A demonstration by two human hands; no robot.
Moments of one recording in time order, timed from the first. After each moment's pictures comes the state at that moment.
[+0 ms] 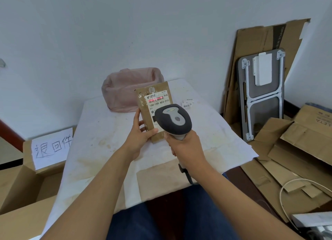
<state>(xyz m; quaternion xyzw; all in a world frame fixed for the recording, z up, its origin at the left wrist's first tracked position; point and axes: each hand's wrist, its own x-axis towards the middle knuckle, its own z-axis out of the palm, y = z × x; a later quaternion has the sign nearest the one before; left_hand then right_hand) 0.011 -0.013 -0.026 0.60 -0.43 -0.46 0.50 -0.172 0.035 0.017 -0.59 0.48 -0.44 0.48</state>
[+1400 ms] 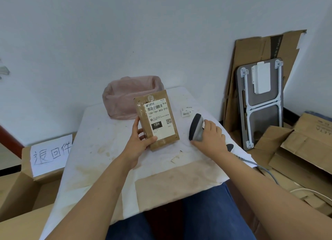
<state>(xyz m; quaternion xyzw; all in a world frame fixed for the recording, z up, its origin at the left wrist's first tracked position) 0.011 -0.004 -0.021 0.59 -0.42 -0.46 0.51 -0.236 -0.066 -0.034 -0.72 0.66 -0.18 0.13</state>
